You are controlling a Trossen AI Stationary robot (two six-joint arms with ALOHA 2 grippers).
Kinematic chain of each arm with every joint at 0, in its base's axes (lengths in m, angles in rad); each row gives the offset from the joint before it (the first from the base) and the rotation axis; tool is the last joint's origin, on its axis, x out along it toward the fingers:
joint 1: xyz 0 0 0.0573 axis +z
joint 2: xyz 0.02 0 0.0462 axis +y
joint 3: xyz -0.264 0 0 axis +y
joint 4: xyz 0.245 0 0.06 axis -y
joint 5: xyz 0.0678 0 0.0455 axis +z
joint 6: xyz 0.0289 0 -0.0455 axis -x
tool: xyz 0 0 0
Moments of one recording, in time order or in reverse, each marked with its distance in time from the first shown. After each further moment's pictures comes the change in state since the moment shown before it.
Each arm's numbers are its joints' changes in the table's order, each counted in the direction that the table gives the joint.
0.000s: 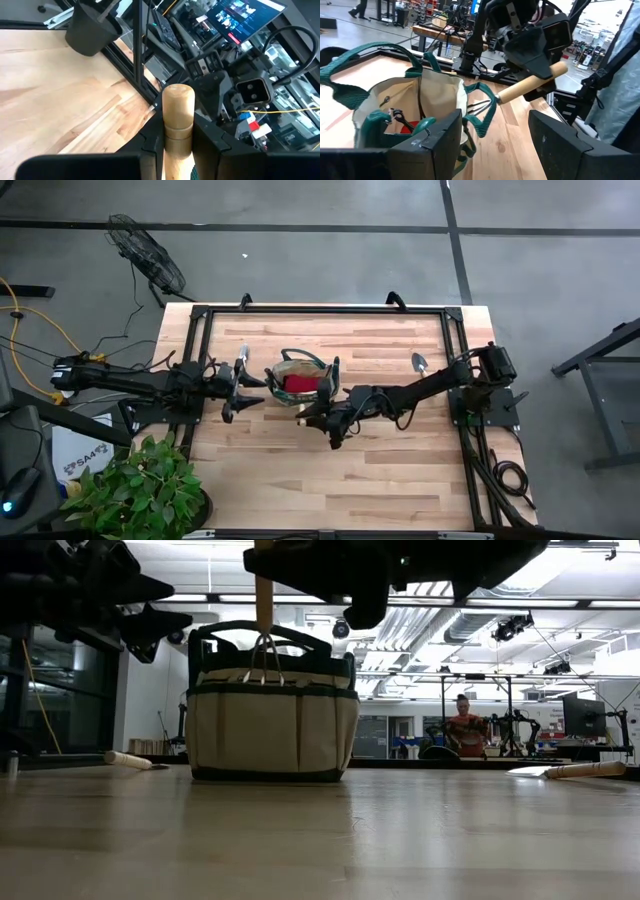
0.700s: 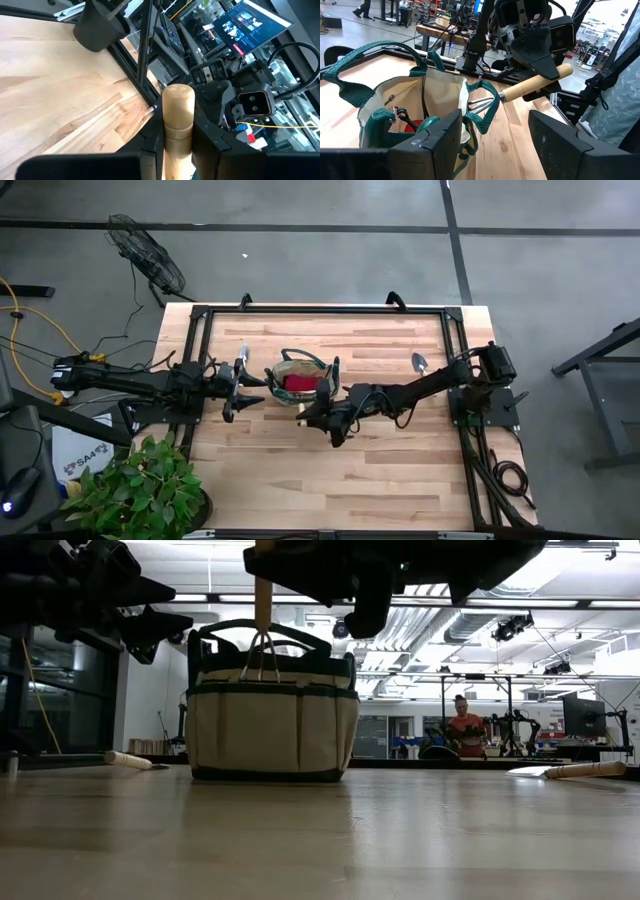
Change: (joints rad) left arm 0.000 0.000 0.000 -0.007 0.016 0.000; right arm -0.013 -0.001 0.000 -0.011 0.049 0.096
